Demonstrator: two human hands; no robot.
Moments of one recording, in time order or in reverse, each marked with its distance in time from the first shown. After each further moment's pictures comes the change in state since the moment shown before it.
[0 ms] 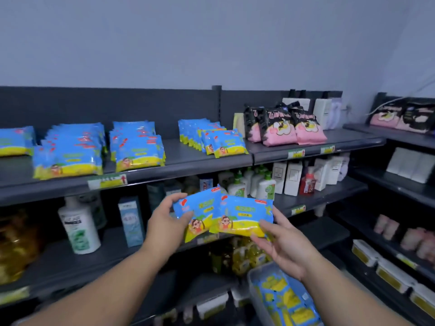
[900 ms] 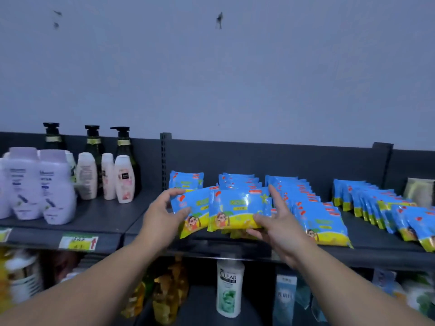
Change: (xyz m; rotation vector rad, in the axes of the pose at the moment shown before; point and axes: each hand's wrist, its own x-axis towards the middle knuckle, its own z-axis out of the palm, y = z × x) left_hand 0.133 -0.013 -0.414 0.070 0.390 0.108; right_hand 0.130 0.076 0.446 -0.405 -0.407 -0.248
